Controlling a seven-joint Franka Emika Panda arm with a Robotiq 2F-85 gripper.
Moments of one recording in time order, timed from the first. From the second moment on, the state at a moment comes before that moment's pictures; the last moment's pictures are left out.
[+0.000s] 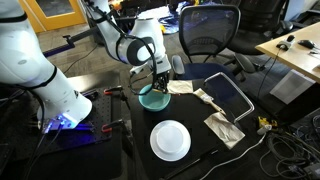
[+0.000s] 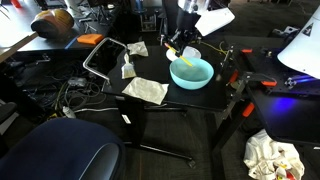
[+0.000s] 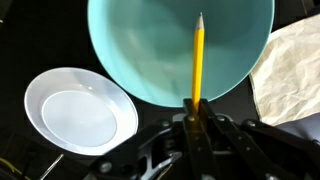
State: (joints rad) arm 0.40 0.25 -0.43 -2.67 -0.62 3.05 1.29
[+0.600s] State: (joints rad) arm 0.54 0.32 -0.51 -2.69 -0.70 3.10 1.44
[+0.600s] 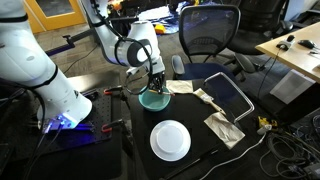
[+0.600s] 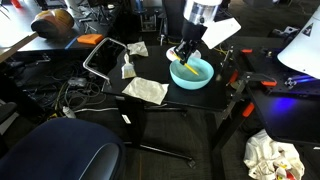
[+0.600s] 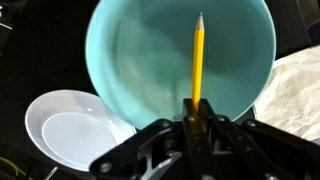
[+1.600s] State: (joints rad) arm 0.87 0.30 -0.94 -2.69 -0.79 3.13 1.47
